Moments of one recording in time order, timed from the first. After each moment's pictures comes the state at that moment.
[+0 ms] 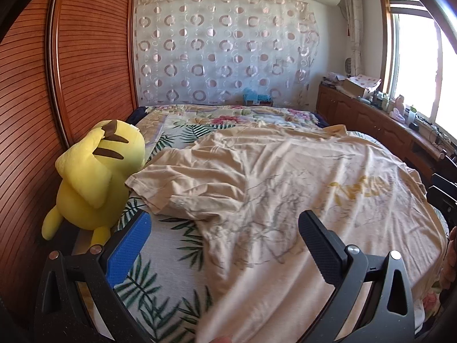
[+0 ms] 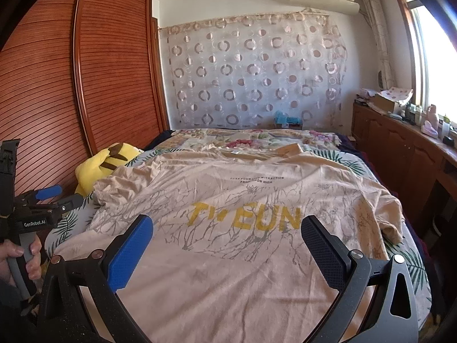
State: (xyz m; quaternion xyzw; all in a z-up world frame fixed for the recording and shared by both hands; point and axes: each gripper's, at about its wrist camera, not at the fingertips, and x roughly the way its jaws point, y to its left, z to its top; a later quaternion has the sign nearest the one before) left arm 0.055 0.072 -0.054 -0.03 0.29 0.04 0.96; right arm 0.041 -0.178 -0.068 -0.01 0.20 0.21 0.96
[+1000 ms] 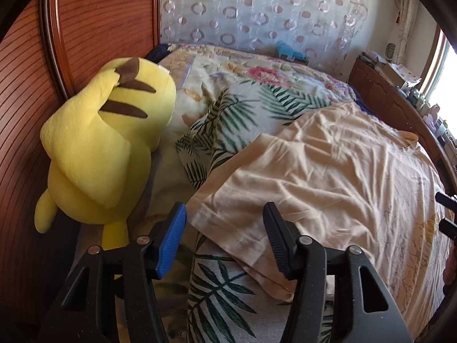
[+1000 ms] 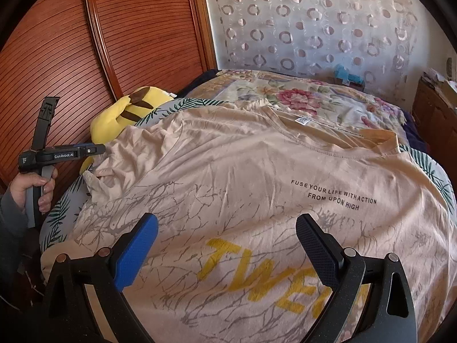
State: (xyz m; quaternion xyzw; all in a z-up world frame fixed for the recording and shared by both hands) left arm 0.186 0.212 -0.110 -0.10 0.44 0.07 0.89; right arm 0.197 -0.134 -0.049 -0.08 0.33 0.33 0.88
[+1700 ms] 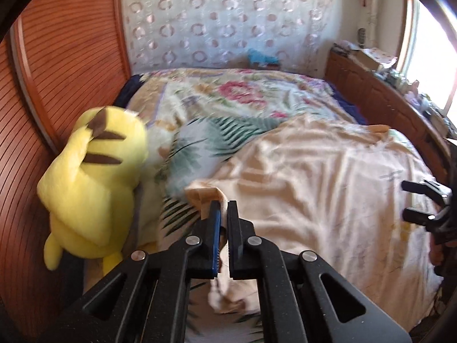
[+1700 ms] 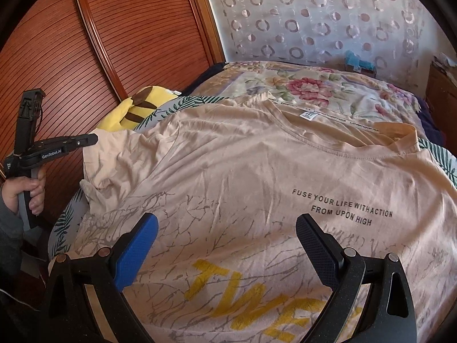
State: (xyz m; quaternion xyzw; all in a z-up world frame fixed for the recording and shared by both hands) left arm 0.197 0.147 -0.042 -0.03 0.40 0.01 0.91; right arm 0.238 -0.135 -0.057 -0.05 0.36 0.35 0.87
